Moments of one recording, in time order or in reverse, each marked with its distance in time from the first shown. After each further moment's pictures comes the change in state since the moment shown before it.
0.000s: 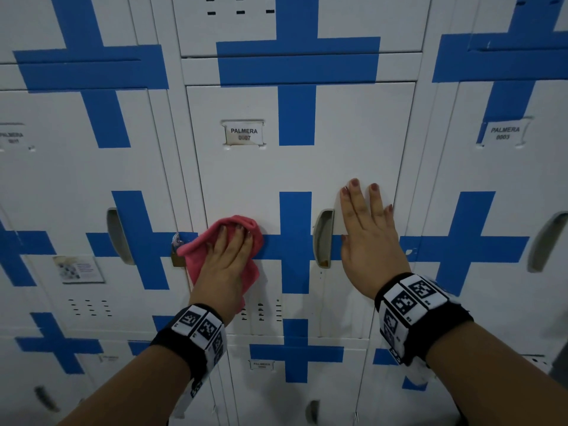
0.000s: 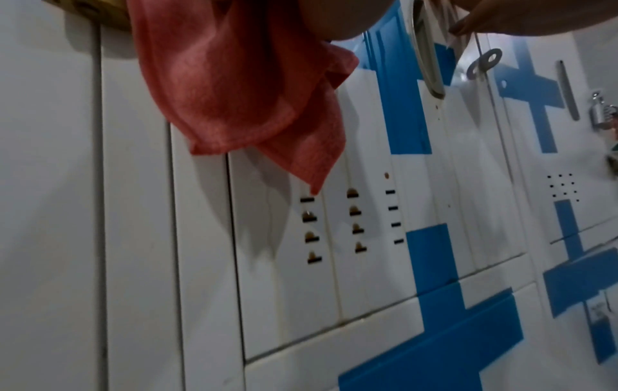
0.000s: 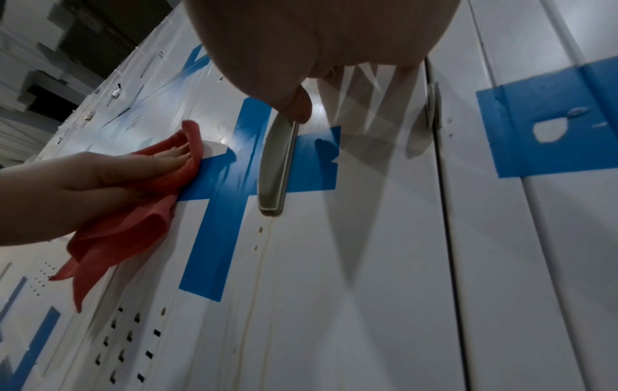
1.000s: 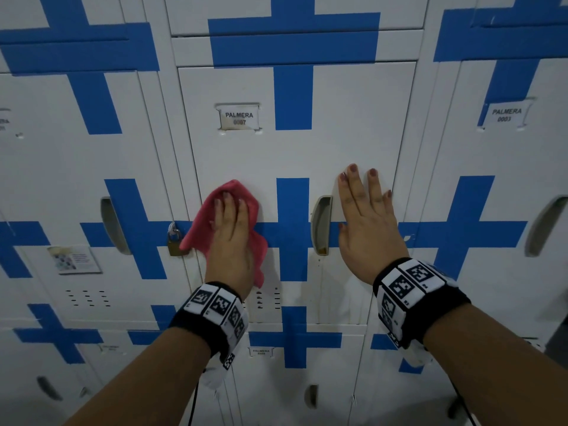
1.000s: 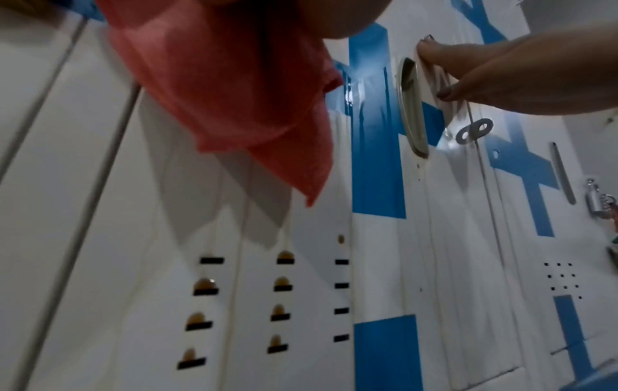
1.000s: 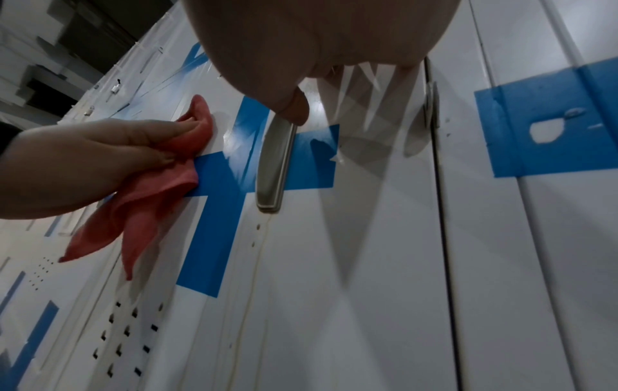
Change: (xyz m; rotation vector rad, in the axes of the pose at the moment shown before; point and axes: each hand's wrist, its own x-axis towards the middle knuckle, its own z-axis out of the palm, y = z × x) left_hand 0.021 0.040 -0.021 -0.361 0.175 -0.255; right_hand -0.001 0.001 0.000 -0.007 0.008 -0.012
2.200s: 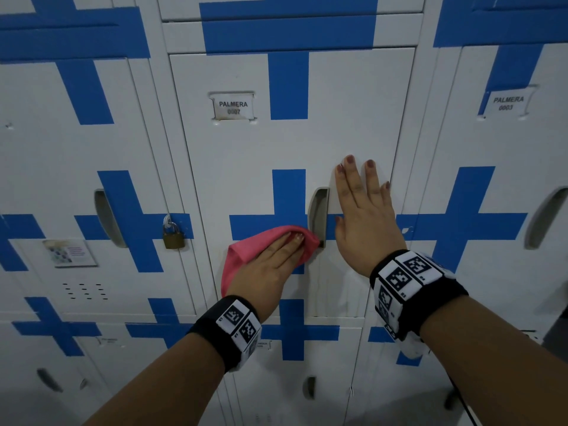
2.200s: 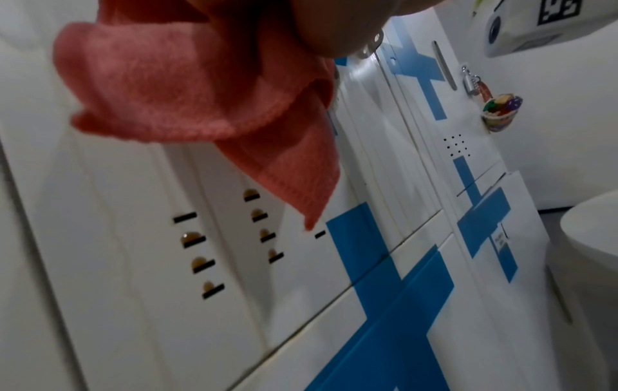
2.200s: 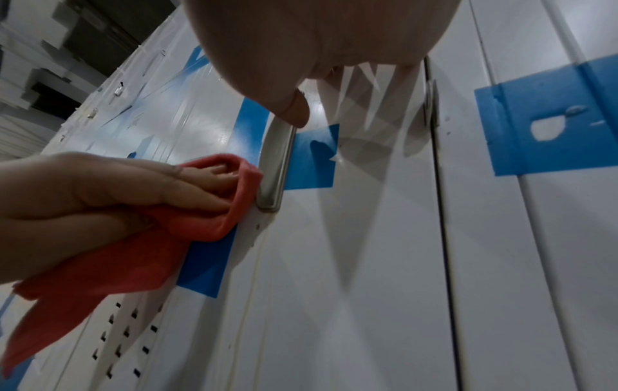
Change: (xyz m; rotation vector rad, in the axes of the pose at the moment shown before) left_hand -0.028 -0.001 0.047 0.406 -0.221 0.550; right_hand -0.001 0.000 0.002 -0.018 0.016 -0.015
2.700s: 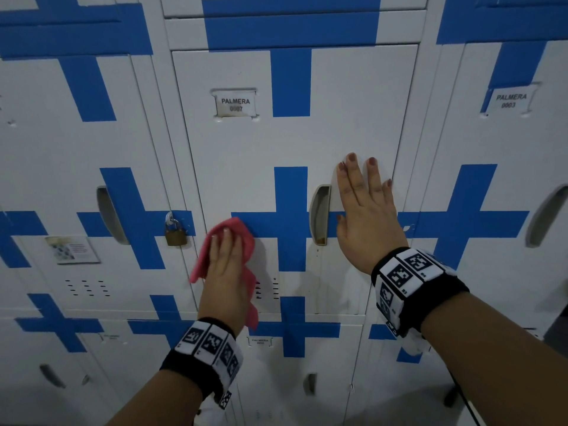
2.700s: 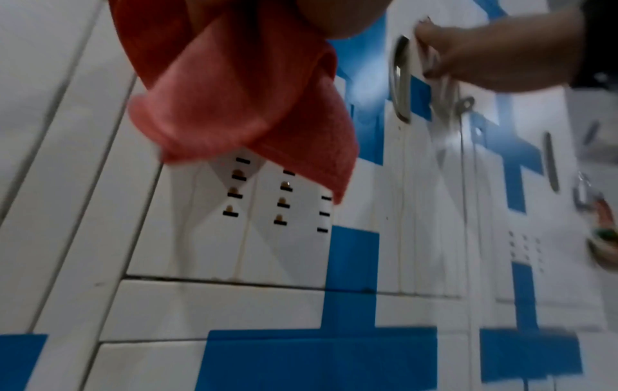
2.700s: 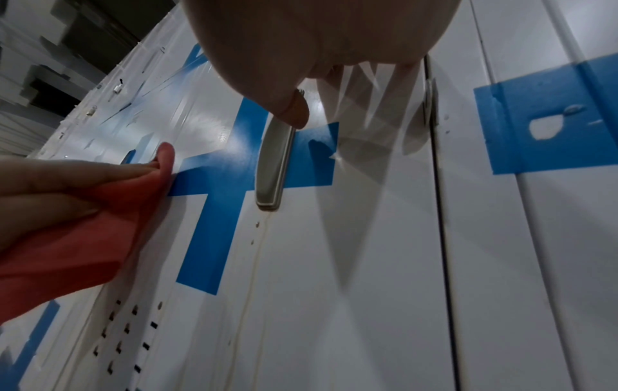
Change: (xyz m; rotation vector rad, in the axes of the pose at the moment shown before) left_hand -0.042 -0.008 -0.018 -0.432 0.053 -0.625; right_hand 0.000 0.000 -0.001 -0.004 -0.019 0.005
